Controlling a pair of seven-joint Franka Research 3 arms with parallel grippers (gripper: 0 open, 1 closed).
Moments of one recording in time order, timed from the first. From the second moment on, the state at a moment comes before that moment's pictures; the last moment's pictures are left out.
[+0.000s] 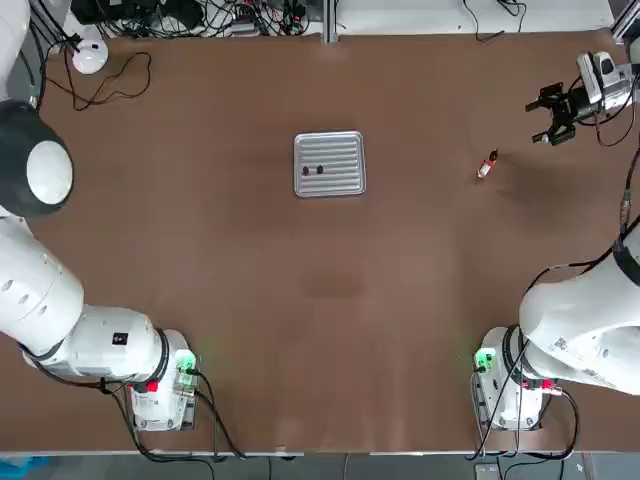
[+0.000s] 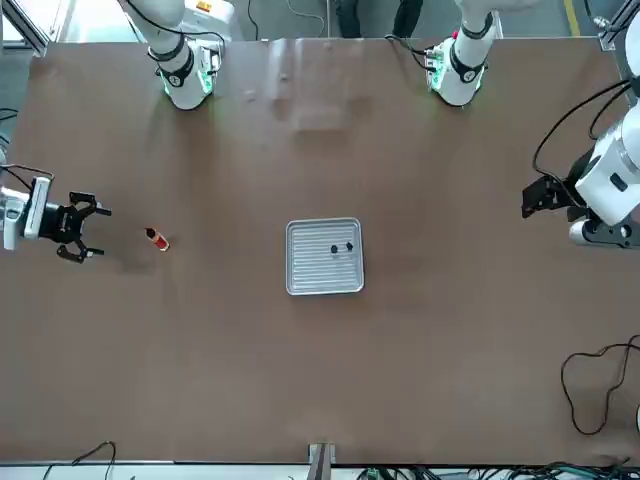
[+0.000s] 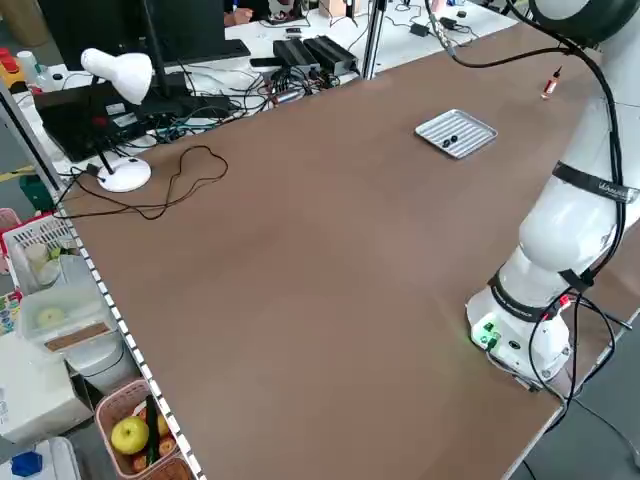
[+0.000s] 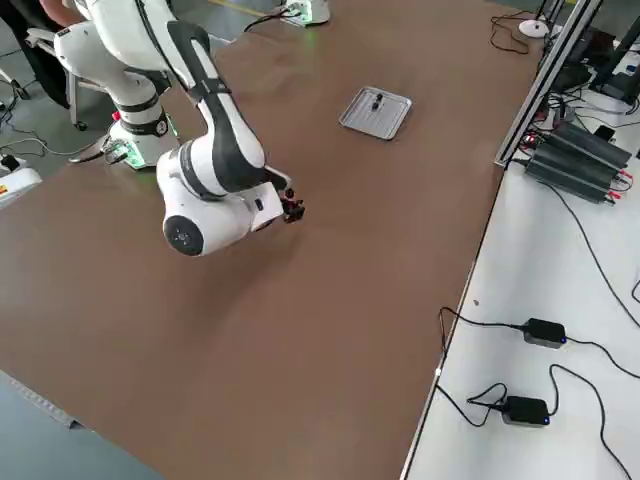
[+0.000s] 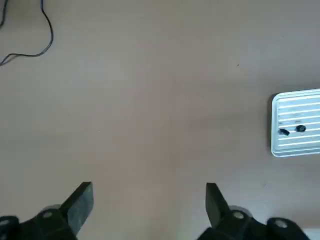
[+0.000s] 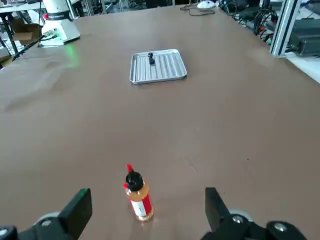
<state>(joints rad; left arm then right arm) -0.06 0.22 -0.06 -1.33 0.00 1.49 -0.04 -0.43 0.43 -0.14 -1.85 0.81 1.57 -2.37</state>
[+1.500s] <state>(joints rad) -0.06 0.22 -0.06 -1.33 0.00 1.49 -0.04 0.00 0.01 -0.13 -1.76 0.14 1.72 -0.73</state>
